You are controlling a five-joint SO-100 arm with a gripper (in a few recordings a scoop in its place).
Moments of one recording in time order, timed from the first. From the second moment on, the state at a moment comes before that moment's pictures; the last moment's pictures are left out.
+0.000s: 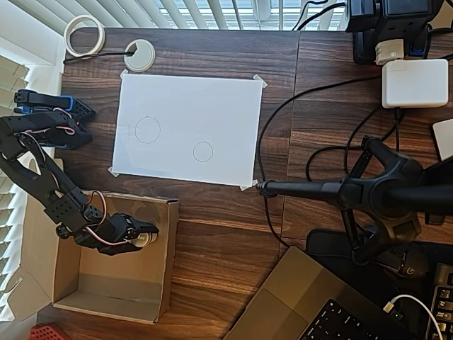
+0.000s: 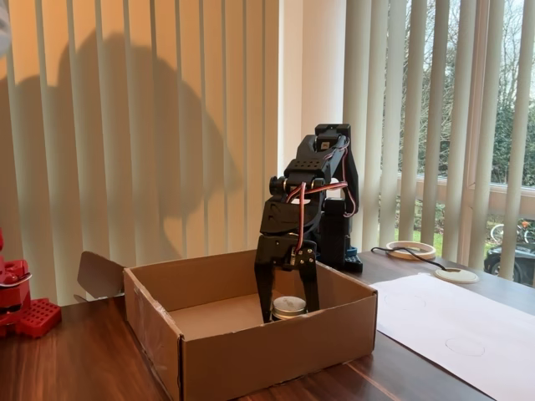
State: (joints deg) arm 50.7 74.9 97.6 41.7 -107.8
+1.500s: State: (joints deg) arm 12.0 101.5 95.5 46.0 -92.5
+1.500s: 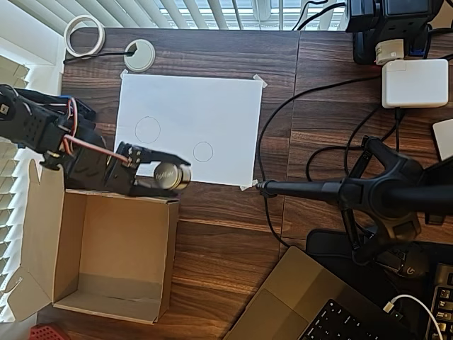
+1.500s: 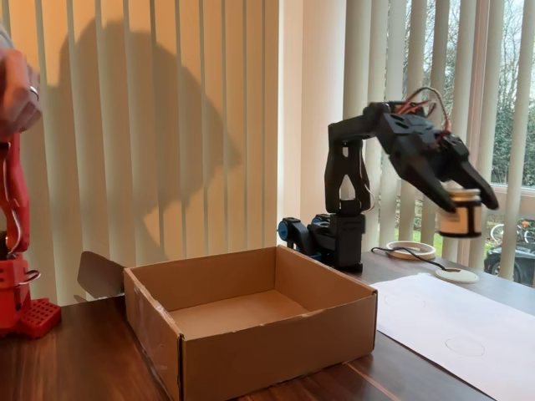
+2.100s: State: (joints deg) arm 6.2 93.4 106.0 35.0 -90.3
